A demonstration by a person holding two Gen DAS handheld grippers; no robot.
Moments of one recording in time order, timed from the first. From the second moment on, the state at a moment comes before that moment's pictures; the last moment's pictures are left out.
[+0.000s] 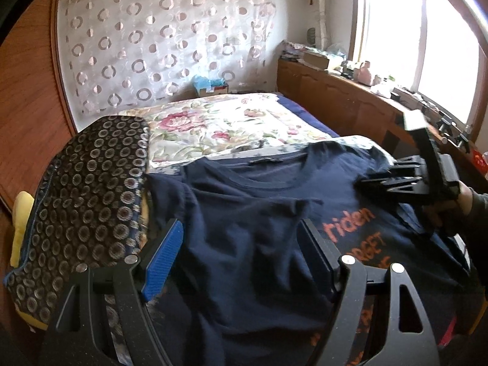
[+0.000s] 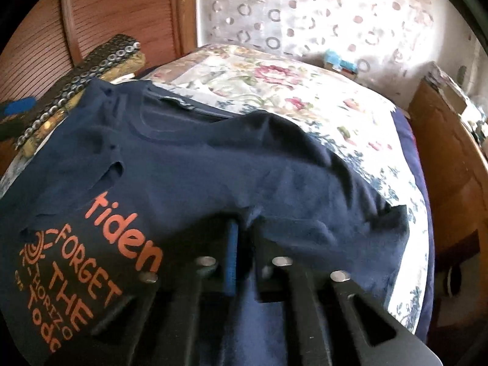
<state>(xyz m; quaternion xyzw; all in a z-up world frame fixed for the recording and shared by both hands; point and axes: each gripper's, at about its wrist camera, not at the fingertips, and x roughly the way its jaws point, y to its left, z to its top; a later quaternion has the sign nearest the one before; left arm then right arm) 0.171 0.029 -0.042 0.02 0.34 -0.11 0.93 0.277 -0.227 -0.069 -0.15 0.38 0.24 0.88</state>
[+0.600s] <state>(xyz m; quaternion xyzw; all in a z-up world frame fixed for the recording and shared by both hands) 0.258 0.040 -0.052 0.11 0.42 -0.08 0.90 0.292 -0.280 -0.053 -0.11 0.34 0.20 0.91</state>
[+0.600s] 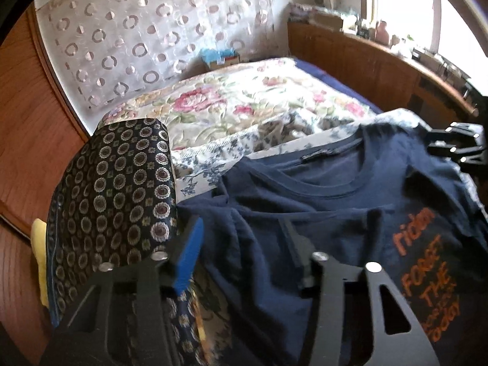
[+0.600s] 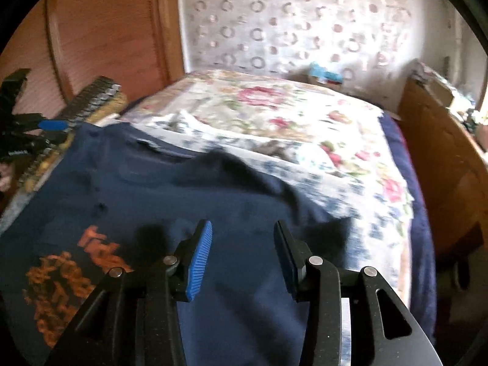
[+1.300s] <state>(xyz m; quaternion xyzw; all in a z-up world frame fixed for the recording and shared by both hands) 0.304 0.025 -0.096 0.16 0.49 -0.02 0.86 0.305 -0.293 -0.080 -0.11 0.36 0.19 0.91</state>
